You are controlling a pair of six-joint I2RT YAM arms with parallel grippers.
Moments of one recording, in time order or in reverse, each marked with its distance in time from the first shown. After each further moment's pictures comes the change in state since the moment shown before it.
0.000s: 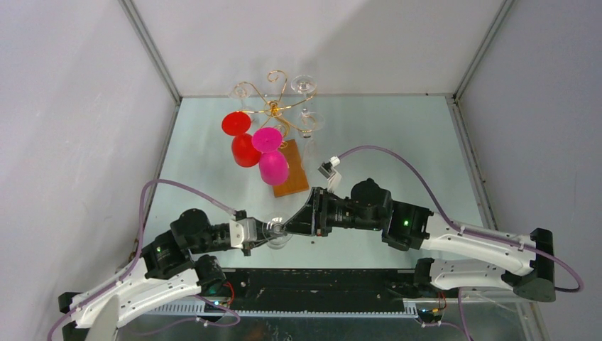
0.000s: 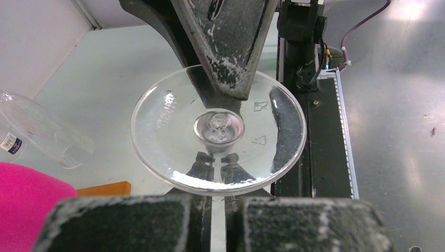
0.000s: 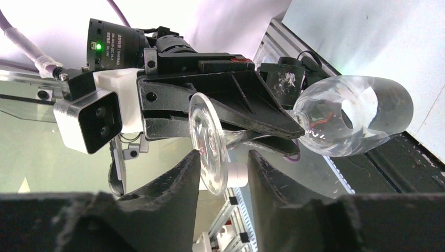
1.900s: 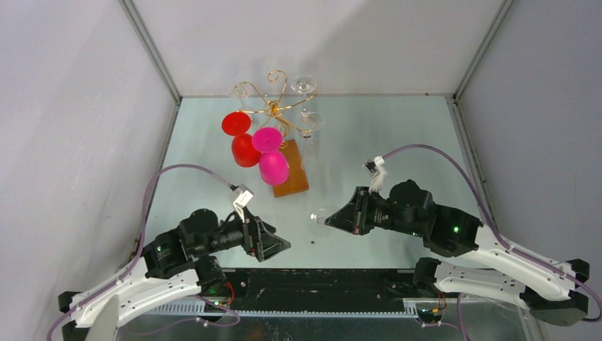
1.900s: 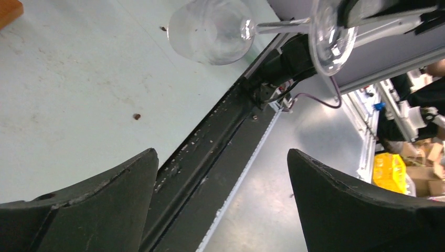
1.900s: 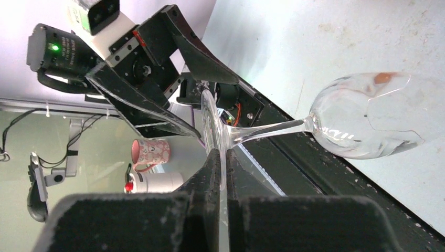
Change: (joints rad) left arm -0.002 0.024 0.007 -0.199 -0.247 -0.854; right arm -0.103 -0.291 -0.004 -0.435 0.139 -0.193
